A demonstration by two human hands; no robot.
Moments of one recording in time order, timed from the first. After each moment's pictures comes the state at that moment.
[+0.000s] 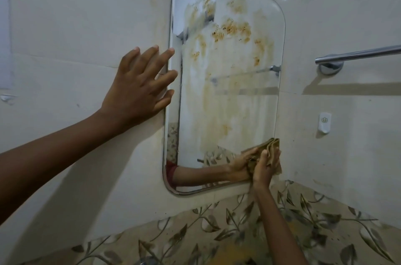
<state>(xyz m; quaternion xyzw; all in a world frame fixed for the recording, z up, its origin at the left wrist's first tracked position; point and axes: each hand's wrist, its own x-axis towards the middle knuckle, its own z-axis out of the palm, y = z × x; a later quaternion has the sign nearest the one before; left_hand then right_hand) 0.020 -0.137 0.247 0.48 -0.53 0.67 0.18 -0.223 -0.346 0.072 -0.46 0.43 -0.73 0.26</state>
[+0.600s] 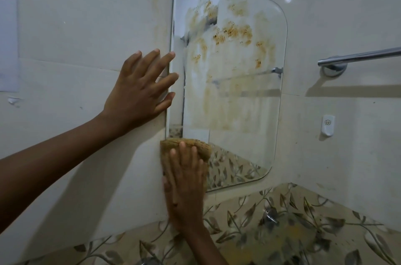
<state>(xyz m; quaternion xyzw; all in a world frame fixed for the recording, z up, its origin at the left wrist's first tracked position) 0.020 -0.135 0.247 0.49 -0.54 0.66 0.18 -0.100 -0.206 0.045 -0.77 0.22 -0.59 -0.10</state>
